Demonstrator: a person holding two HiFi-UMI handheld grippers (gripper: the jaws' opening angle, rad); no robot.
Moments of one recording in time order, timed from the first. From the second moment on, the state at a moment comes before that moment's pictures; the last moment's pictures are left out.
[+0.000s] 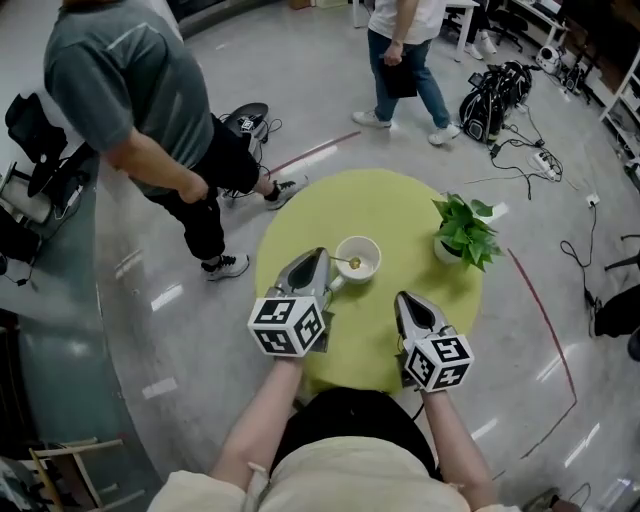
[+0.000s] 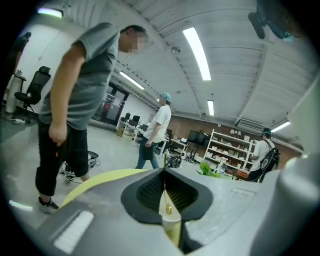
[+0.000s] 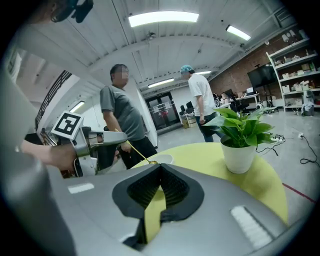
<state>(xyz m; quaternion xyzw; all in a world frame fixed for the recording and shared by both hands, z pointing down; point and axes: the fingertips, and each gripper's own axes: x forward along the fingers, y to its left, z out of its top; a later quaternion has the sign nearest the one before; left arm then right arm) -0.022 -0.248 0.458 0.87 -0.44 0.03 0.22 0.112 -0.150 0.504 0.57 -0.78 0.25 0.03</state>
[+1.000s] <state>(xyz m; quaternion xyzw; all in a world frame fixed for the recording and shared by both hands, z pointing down) -0.039 -0.190 0.444 0.87 -0.42 0.00 0.24 0.109 -0.120 0.493 0.58 -0.78 0.23 0.03</state>
